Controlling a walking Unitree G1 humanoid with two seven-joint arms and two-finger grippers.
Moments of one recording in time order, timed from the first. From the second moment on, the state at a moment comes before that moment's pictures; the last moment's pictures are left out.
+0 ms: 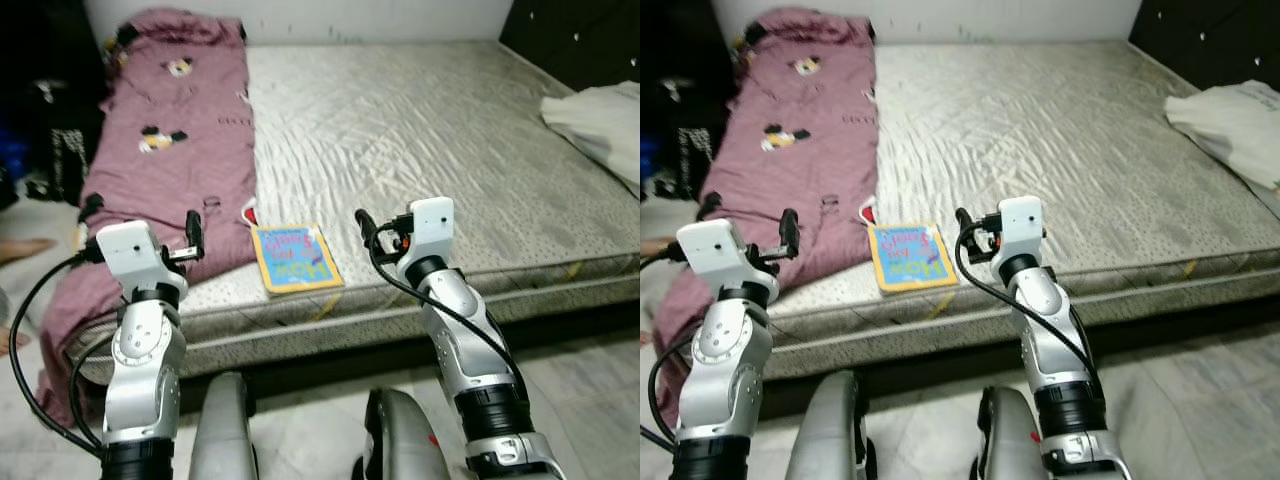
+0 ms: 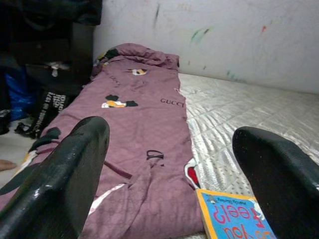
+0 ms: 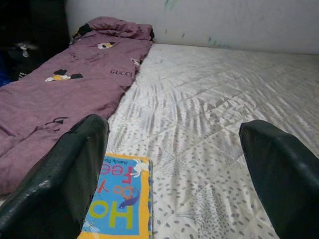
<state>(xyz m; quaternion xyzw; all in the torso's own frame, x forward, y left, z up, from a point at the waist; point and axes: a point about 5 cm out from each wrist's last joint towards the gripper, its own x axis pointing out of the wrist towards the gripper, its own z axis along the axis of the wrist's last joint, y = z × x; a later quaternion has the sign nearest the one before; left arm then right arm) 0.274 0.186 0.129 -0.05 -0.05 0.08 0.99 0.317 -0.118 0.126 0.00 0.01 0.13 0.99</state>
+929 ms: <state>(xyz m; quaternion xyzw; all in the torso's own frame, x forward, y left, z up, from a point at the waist) 0.277 0.183 0.131 -0.06 -0.05 0.07 0.99 0.318 -0.114 0.127 0.00 0.00 0.14 0.99</state>
